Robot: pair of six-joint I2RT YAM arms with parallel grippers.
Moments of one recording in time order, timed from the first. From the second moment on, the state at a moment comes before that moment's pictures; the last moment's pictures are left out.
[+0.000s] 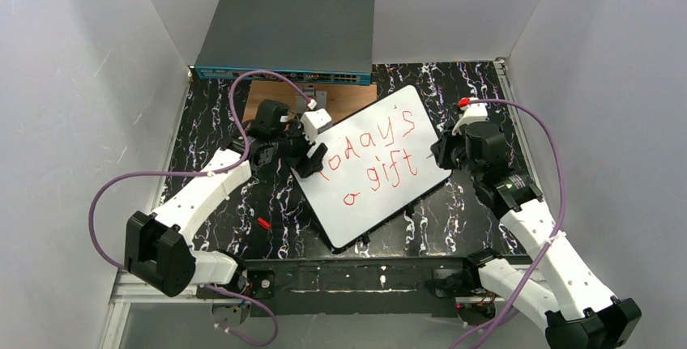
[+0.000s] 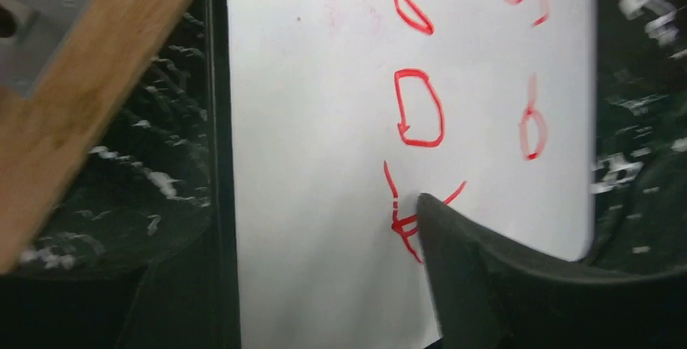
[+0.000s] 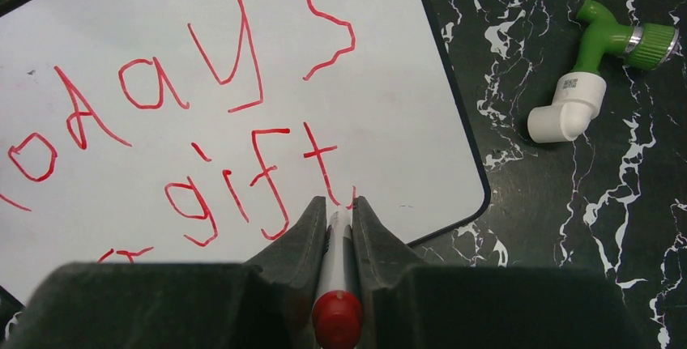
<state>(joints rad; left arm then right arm) -0.47 1.32 1.07 -0.57 0.39 0.38 0.43 0.85 0.88 -0.50 0.09 0.25</state>
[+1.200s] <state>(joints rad) -0.49 1.08 1.11 -0.71 0.25 0.49 0.43 0.85 0.88 -0.48 0.10 0.26</state>
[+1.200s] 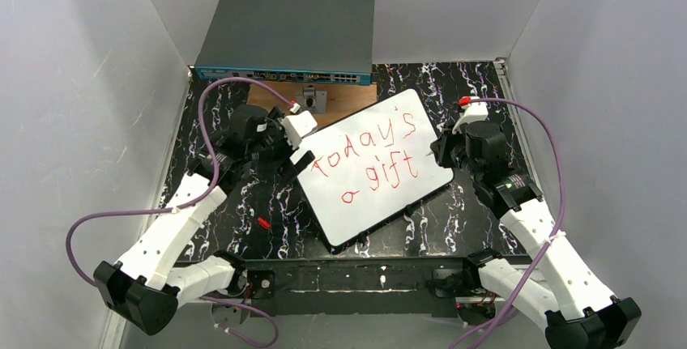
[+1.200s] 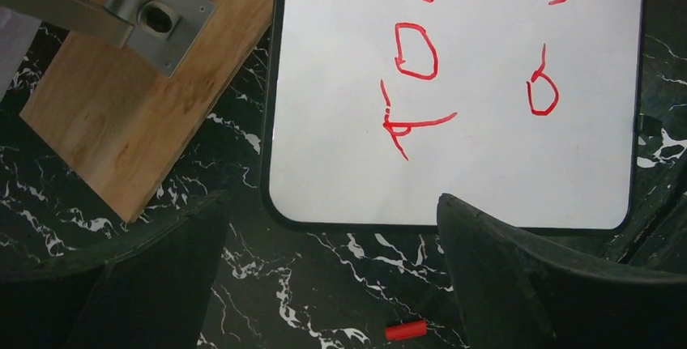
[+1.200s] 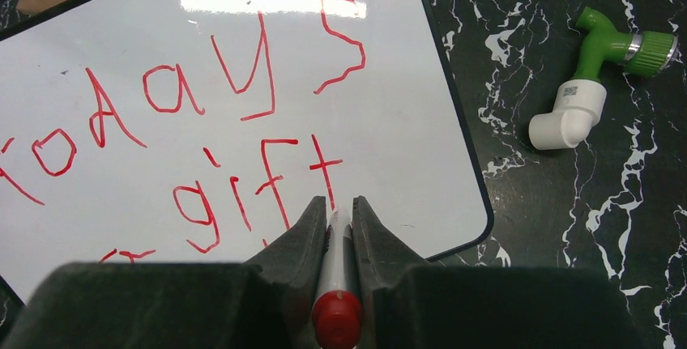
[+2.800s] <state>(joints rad) -0.27 0.81 0.89 -1.35 -0.27 -0.94 0.43 0.76 0.88 -0.55 0.07 0.36</state>
